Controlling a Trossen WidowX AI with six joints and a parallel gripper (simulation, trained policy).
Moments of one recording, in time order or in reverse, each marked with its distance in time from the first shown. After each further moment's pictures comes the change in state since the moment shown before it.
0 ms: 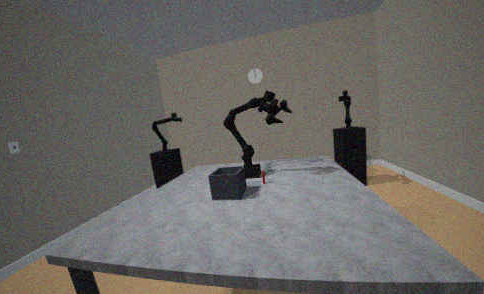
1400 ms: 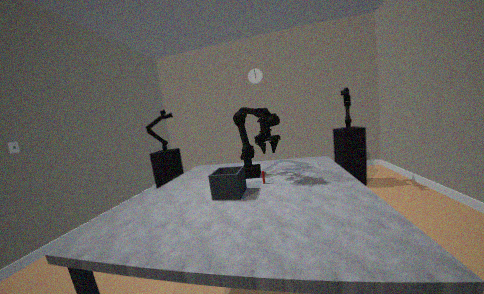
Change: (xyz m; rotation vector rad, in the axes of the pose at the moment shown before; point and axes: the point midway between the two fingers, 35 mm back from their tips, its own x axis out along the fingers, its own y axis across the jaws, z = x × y) arm 0.049 -0.216 -0.059 0.979 0.202 -0.957
